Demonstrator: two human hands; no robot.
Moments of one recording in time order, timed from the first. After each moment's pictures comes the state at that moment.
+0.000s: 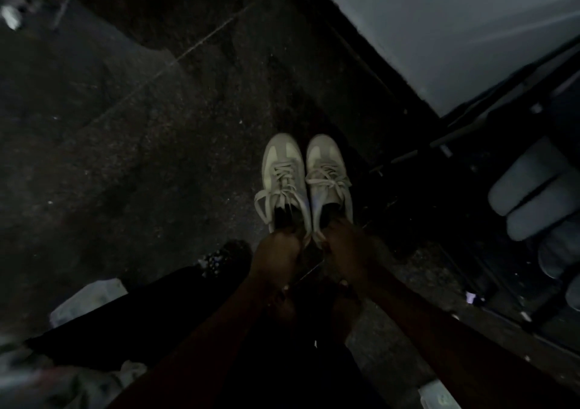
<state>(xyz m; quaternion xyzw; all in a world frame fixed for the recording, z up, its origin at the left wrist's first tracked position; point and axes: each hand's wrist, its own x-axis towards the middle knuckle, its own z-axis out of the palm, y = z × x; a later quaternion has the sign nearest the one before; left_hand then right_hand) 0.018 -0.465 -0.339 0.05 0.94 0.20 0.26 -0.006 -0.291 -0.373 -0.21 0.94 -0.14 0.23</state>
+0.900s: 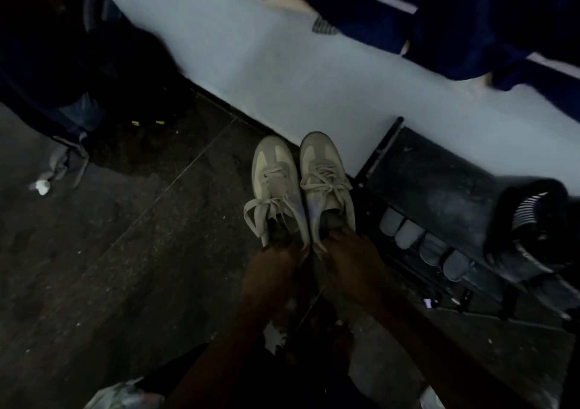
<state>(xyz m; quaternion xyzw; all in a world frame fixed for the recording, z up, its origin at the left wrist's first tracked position) -0.023 -0.427 -0.037 0.19 0.95 0.20 0.13 -0.013 -0.237 -0.055 -0.11 0.98 -0.17 0.03</state>
